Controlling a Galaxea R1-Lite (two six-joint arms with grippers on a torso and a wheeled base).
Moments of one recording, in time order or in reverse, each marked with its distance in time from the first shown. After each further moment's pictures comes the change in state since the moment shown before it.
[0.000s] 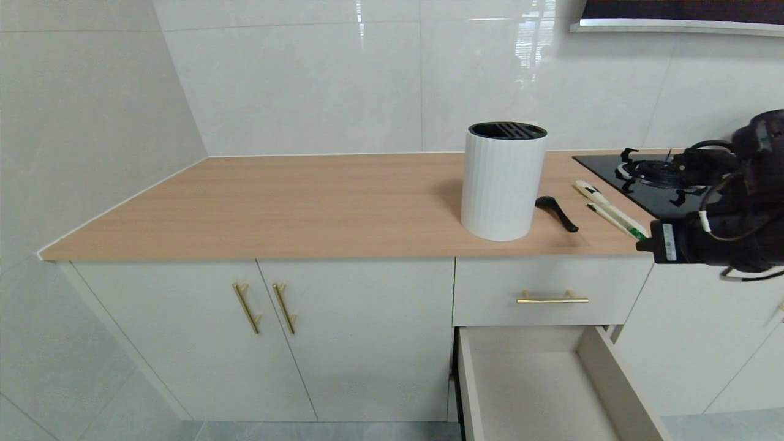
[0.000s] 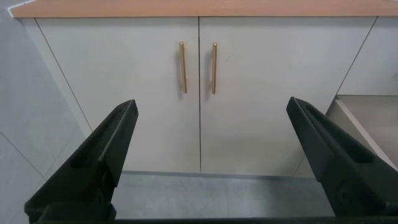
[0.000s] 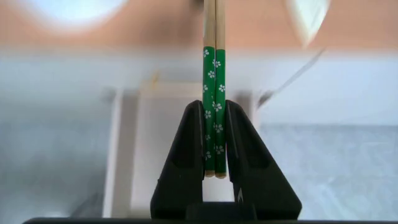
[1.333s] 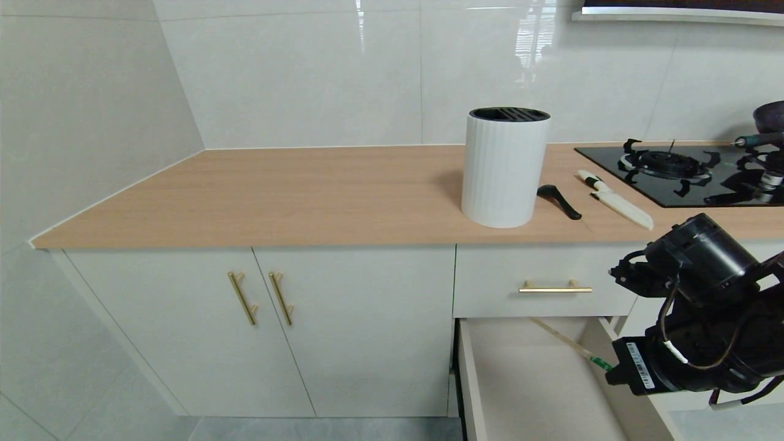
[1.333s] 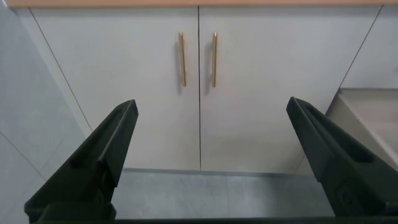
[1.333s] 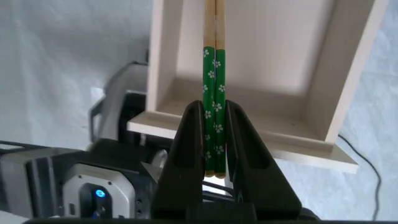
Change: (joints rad) left arm 0.000 0.000 0.000 0.000 0.000 0.000; right arm 0.309 0.025 0.139 0.313 0.068 0.279
